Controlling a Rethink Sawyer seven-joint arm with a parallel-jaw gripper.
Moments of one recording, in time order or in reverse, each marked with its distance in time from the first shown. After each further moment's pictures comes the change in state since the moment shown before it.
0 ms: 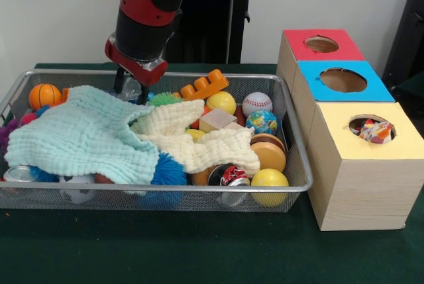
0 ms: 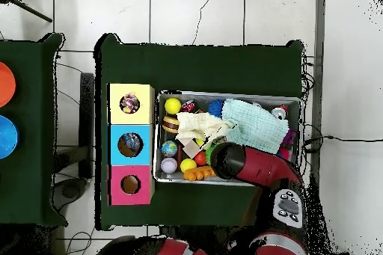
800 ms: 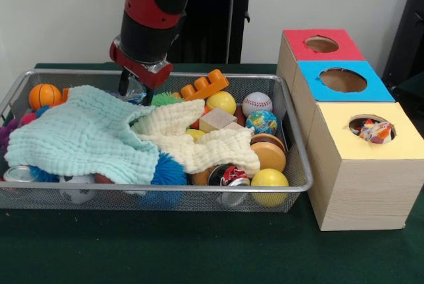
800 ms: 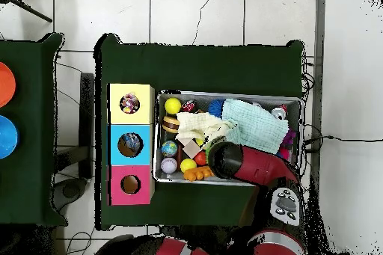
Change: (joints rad) arm 0.006 0.006 0.007 0.000 0.000 0.000 0.000
